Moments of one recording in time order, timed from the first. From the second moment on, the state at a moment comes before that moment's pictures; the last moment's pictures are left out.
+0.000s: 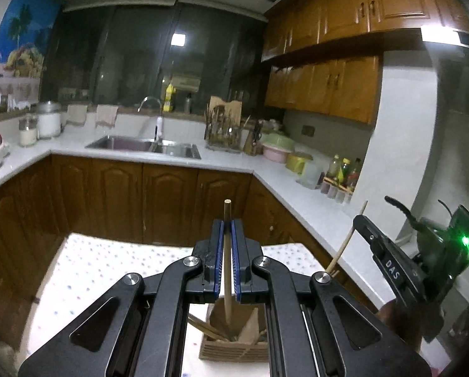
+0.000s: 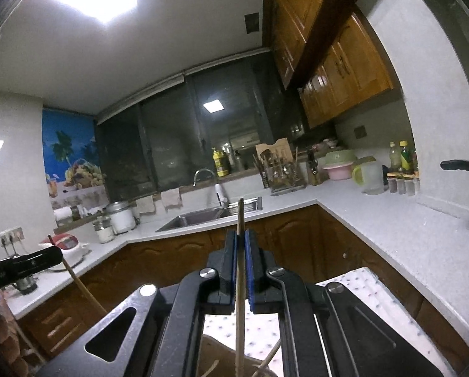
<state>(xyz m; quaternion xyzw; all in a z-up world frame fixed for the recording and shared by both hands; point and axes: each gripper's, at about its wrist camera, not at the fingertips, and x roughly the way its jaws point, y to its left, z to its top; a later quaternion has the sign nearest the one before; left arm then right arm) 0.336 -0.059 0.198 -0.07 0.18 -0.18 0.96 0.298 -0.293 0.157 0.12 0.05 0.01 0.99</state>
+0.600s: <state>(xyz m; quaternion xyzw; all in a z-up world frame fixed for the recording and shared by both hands) 0.339 -0.061 0.117 -0.07 0.25 -0.18 0.95 0.280 -0.292 0.080 0.13 0.09 0.00 0.99</state>
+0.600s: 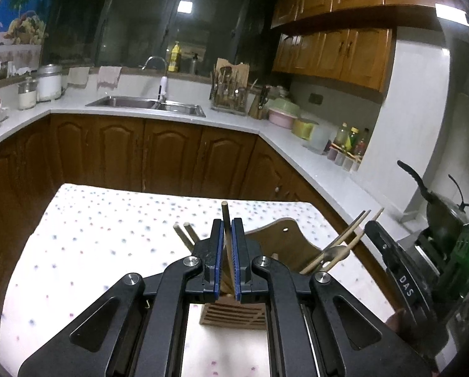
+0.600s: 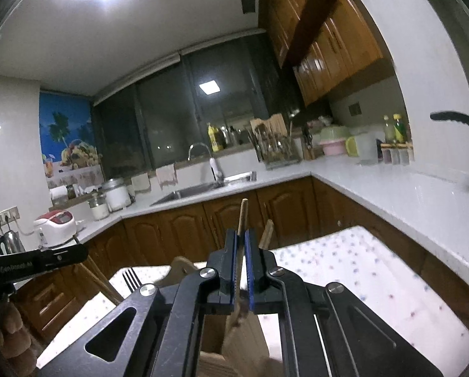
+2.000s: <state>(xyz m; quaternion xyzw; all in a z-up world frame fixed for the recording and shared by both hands) 0.222 -0.002 0.091 -0.14 0.28 -0.13 0.94 0.178 -0.304 0.086 0.18 0.12 0.04 0.97</state>
